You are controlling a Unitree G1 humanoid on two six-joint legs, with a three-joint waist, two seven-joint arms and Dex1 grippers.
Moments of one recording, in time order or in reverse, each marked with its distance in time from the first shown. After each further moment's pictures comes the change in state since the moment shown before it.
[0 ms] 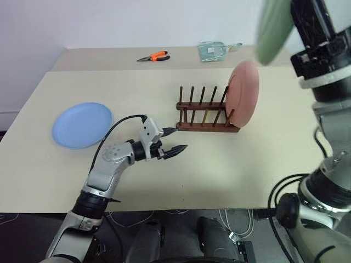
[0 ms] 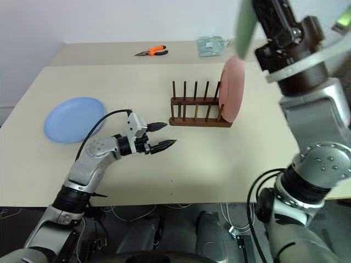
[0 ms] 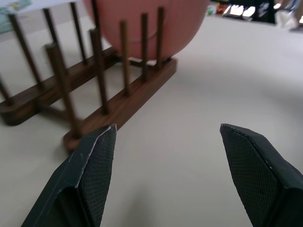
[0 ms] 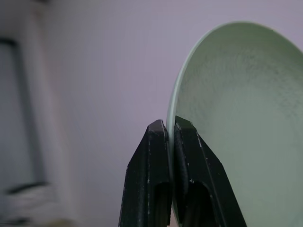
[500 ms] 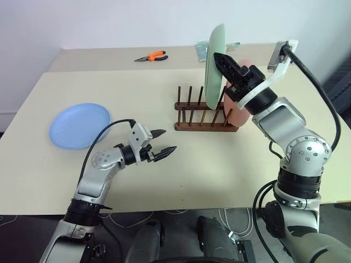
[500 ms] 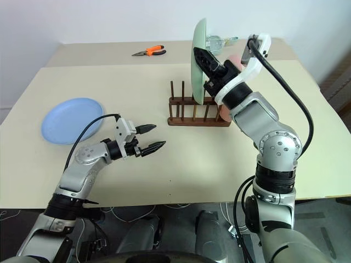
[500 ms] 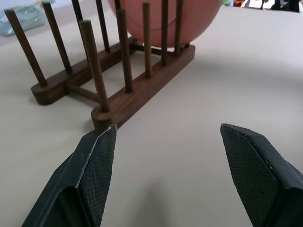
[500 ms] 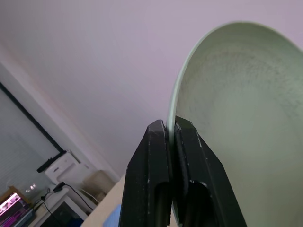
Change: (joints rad) left arm 0.056 0.010 0.049 -0.040 -0.001 -0.022 0.015; right arm 0.080 0.041 0.179 0.288 -0.053 0.045 -0.057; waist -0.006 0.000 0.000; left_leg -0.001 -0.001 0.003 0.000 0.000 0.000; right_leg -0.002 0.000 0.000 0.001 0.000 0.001
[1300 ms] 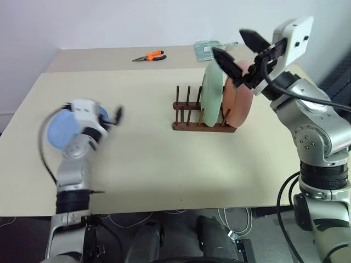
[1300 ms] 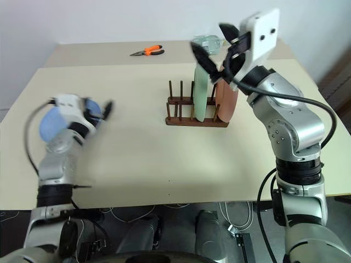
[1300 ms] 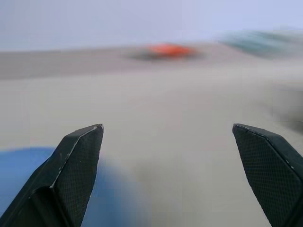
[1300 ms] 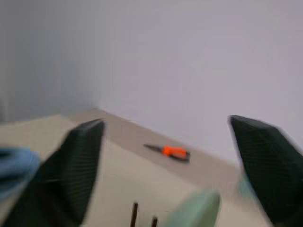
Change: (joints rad) left arm -0.166 -0.060 0.505 0.156 0.037 0.127 0.758; right arm -0.101 -0.287 0.216 -0.086 -0.712 -0.241 0.485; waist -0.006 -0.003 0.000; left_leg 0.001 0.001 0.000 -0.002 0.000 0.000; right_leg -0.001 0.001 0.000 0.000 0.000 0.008
